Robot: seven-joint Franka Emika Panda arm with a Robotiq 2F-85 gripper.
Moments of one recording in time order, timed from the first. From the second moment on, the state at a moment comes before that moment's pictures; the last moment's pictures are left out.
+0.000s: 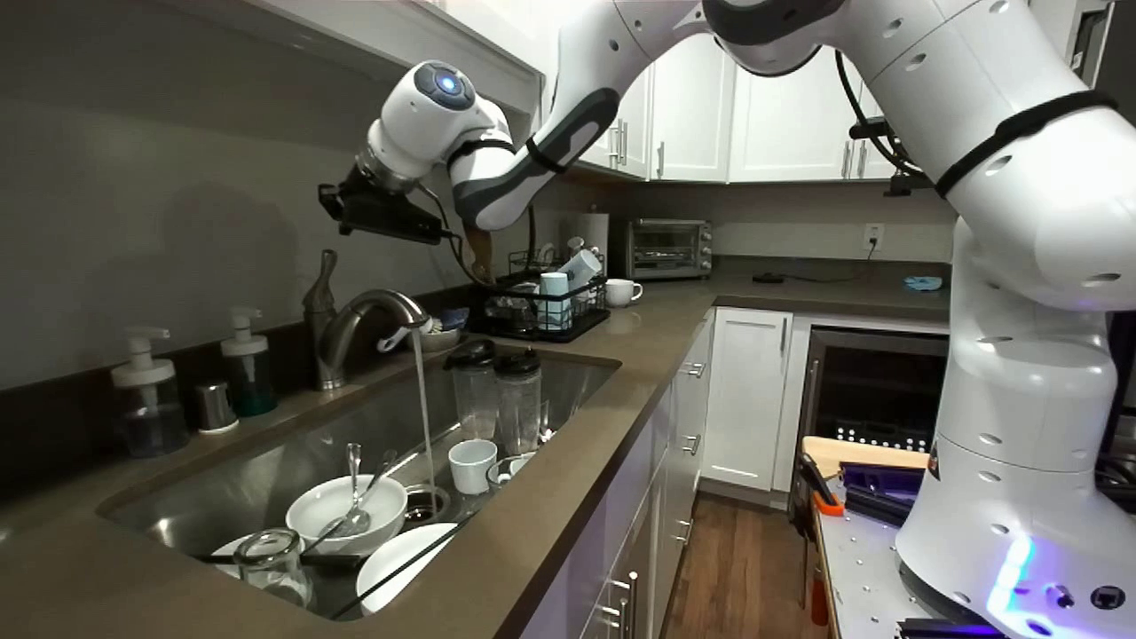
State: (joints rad) arm -0.09 0.58 -0.05 -1.45 -1.32 2.98 1.70
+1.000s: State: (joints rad) arm -0.14 0.67 0.03 -1.38 -1.29 3.08 1.45
